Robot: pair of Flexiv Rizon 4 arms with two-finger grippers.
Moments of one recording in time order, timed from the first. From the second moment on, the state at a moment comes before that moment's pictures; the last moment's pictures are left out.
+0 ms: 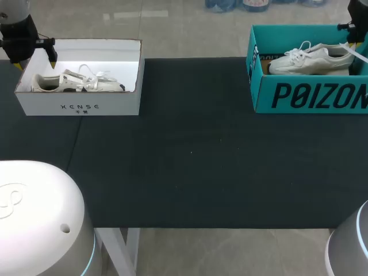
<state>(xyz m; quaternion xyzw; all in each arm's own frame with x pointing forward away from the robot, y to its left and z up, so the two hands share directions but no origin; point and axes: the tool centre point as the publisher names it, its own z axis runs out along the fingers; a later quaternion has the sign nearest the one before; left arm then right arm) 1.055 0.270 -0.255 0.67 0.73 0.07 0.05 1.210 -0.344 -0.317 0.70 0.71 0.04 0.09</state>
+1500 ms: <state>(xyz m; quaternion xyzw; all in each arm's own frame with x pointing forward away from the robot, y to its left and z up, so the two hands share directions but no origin) 1.055 0.270 -0.255 0.67 0.73 0.07 0.05 1.146 -0.322 -0.119 0.67 0.72 0.15 0.08</state>
